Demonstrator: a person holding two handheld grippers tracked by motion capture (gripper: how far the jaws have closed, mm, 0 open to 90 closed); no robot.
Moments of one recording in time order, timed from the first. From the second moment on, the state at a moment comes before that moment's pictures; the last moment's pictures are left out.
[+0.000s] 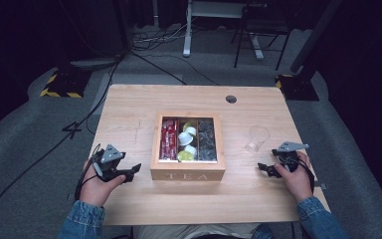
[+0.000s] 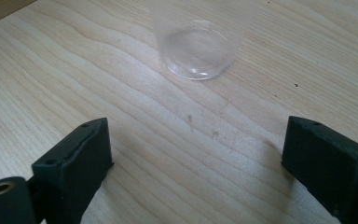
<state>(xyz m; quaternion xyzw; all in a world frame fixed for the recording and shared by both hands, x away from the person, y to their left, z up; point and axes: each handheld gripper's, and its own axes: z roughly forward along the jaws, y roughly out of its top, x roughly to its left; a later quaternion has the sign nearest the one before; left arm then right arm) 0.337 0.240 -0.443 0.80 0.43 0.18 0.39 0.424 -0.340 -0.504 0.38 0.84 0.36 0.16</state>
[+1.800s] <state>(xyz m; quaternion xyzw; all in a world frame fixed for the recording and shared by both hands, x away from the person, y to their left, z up) 0.334 0.182 -0.443 0.85 0.35 0.14 0.37 0.421 -0.340 -0.504 0.38 0.84 0.36 0.16</state>
